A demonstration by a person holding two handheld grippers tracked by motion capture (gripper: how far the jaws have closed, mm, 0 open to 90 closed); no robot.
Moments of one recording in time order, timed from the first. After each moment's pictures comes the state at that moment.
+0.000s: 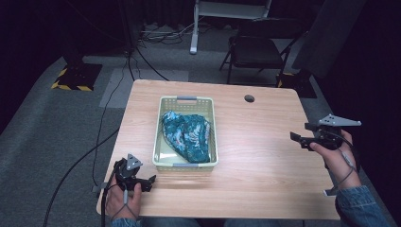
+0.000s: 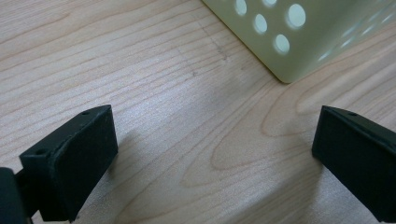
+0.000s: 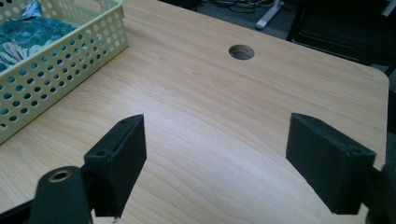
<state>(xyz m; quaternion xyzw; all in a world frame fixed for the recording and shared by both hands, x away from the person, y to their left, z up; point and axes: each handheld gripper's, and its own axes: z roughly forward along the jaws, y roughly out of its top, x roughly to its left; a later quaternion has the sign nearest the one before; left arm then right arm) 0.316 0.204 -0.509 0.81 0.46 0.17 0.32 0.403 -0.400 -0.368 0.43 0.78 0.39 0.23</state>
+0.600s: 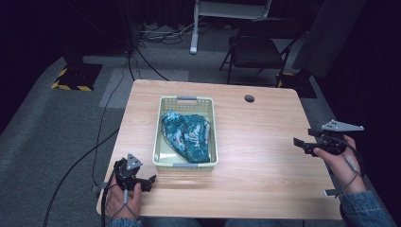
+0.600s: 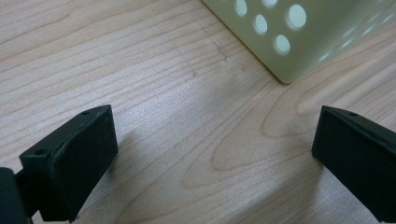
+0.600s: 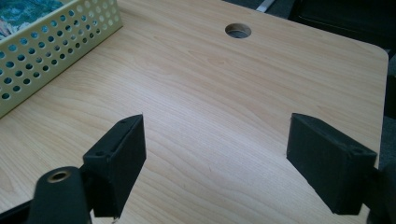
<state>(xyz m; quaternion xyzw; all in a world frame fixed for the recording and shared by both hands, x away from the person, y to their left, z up) 0.317 0.204 -0.509 0.81 0.46 0.17 0.32 0.394 -0.414 -0.380 0.44 0.79 0.38 0.22</state>
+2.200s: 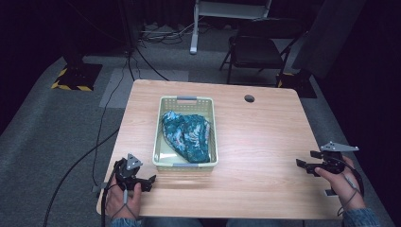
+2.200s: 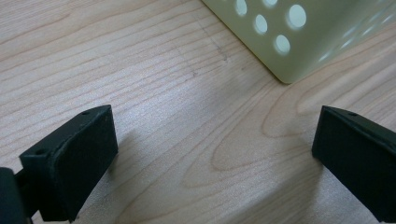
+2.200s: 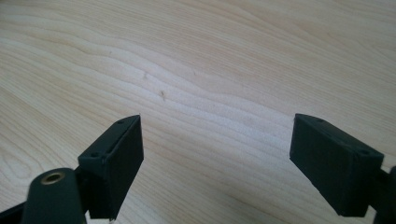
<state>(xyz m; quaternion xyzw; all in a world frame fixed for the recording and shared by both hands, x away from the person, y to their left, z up) 0.317 0.204 -0.509 0.81 0.46 0.17 0.32 0.369 -0.449 -0.453 0.48 0.79 0.33 0.17</state>
